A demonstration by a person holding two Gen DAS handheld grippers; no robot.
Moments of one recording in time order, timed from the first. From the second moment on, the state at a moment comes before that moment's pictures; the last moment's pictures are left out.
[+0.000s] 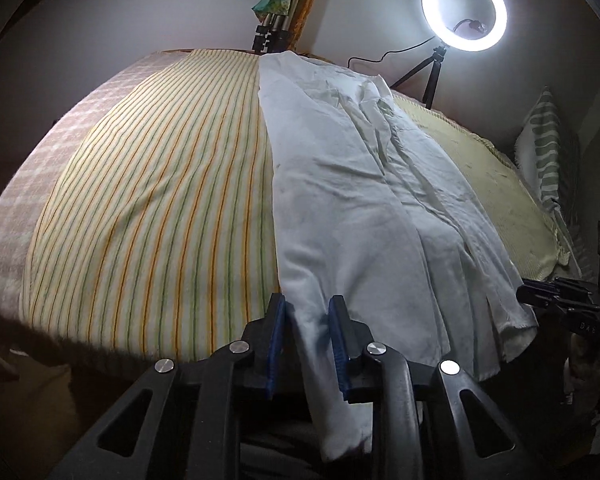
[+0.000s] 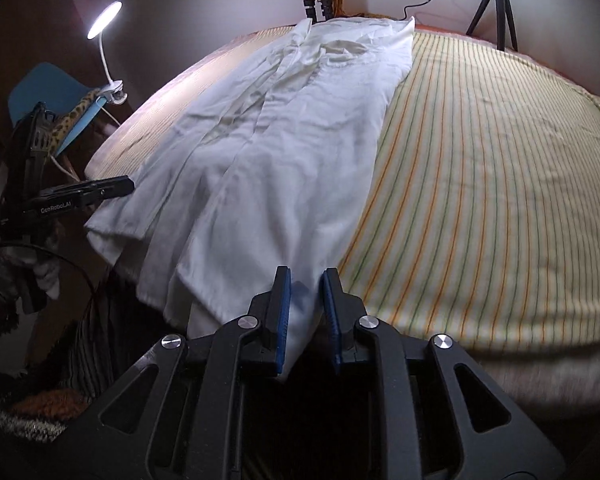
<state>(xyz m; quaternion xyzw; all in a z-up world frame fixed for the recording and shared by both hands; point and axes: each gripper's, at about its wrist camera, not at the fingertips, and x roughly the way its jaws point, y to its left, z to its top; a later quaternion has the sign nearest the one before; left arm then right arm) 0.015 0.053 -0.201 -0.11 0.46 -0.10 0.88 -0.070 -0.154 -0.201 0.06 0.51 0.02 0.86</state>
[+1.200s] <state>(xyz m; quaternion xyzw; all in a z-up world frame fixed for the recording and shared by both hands) 0.014 0.077 -0.203 -0.36 0.55 -0.21 0.73 -0.063 -0.208 -0.223 0.47 0.49 0.20 0.71</state>
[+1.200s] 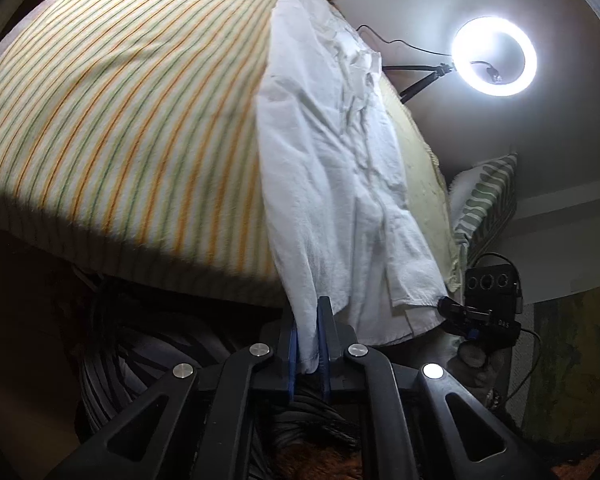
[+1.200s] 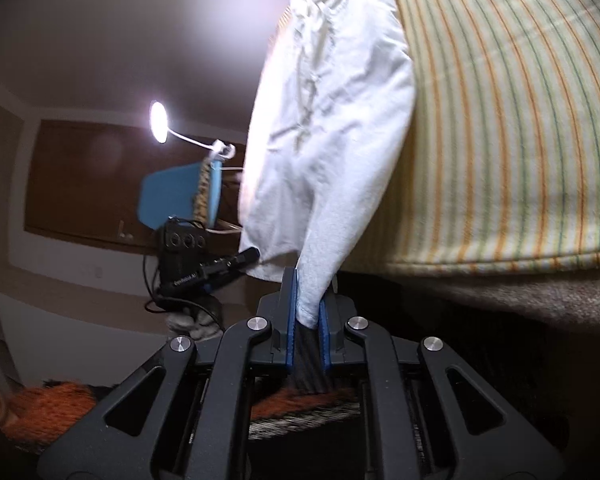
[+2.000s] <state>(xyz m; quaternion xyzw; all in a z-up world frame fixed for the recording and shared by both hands) 0.204 0.081 -0.158 -0.38 0.48 -0.21 0.76 0.094 -0.294 -0.186 0.47 0.41 0.13 0.77</state>
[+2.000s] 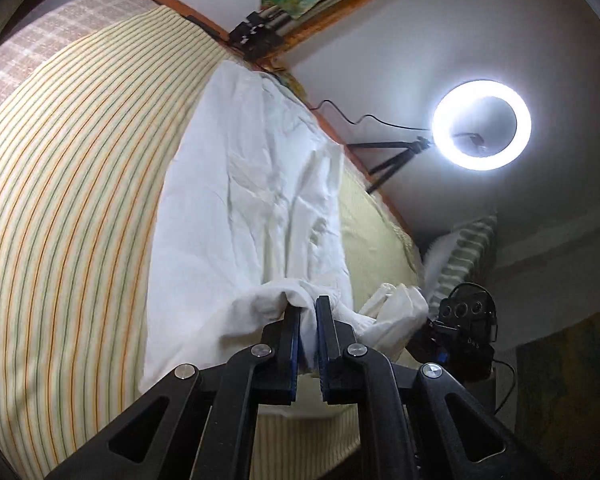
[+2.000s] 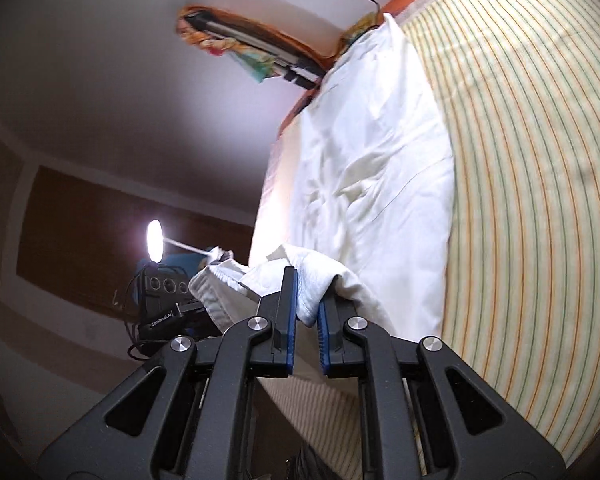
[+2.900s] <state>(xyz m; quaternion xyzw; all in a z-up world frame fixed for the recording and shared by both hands) 0.208 0.097 -0.208 -0.31 0.50 -0.16 0.79 0.082 -0.305 -0.213 0.38 0.46 0.06 0.80</state>
